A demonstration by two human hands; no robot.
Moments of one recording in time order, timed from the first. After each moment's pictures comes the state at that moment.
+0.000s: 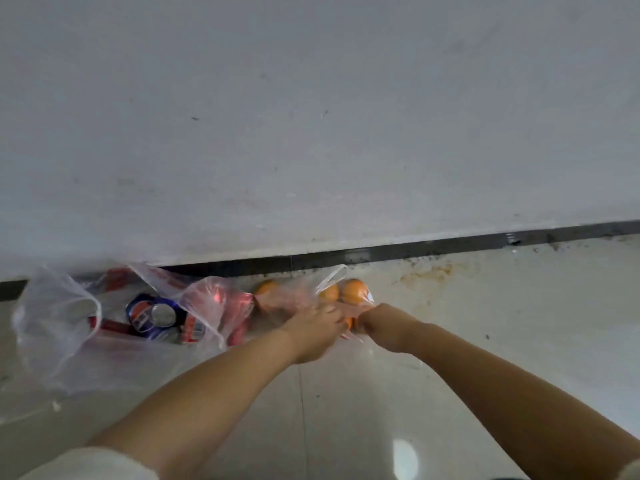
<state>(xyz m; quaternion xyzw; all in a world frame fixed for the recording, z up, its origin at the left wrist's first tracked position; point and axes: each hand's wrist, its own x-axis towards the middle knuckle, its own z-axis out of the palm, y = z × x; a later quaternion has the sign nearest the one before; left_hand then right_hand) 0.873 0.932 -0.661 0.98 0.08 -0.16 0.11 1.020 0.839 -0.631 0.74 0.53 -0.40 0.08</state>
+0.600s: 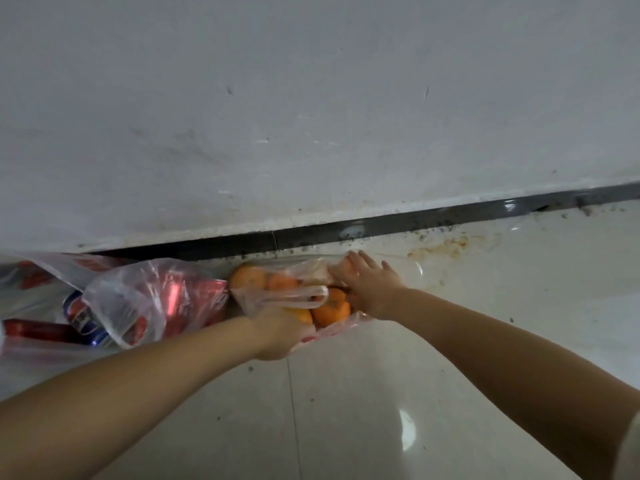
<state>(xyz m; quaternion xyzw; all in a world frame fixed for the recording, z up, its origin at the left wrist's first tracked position) 0.870 0.964 -0.731 0.93 0.09 -0.32 0.16 1.048 0.887 -0.743 0.76 0.58 -0.28 0.11</state>
